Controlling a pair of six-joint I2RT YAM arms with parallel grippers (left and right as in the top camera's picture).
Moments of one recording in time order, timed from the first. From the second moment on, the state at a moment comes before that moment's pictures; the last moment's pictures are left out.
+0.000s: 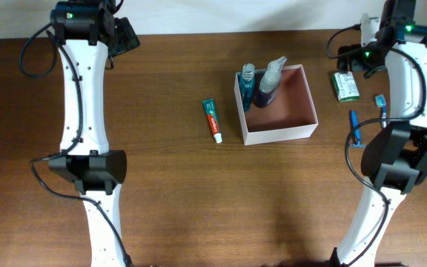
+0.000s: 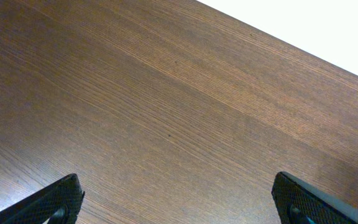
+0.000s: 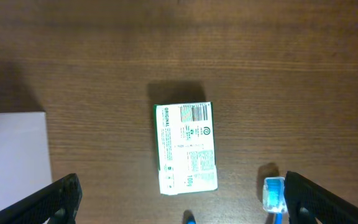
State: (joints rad) left arm -0.07 2.40 2.88 -1.56 -0.26 -0.48; right arm -0.25 2.35 2.28 -1.07 -0.07 -0.27
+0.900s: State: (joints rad) left arm -0.07 2.40 2.88 -1.56 -0.26 -0.48; right arm -0.25 2.51 2.28 -1.06 -0.07 -0.38
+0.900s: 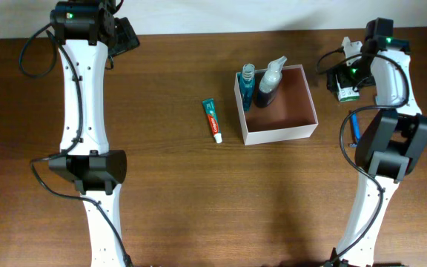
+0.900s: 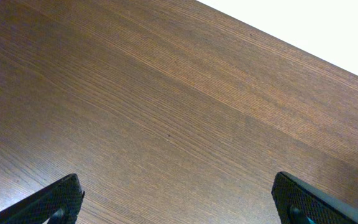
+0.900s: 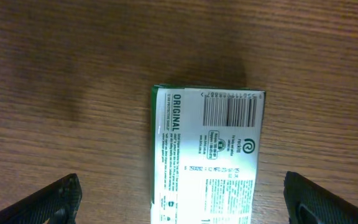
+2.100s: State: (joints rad) left arm -0.07 2.40 2.88 -1.56 -0.26 -0.48; right arm -0.26 2.57 2.28 -1.02 -0.08 -0.39
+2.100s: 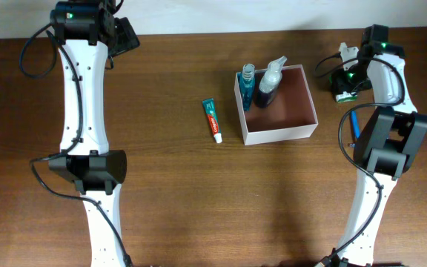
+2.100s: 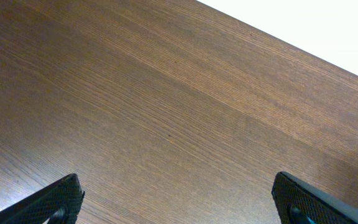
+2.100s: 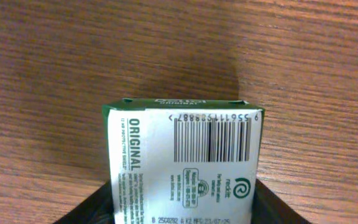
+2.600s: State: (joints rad) left arm -0.07 2.40 2.88 -1.56 -0.26 -0.48; right arm -0.26 2.56 2.30 -1.08 -0.08 -0.34
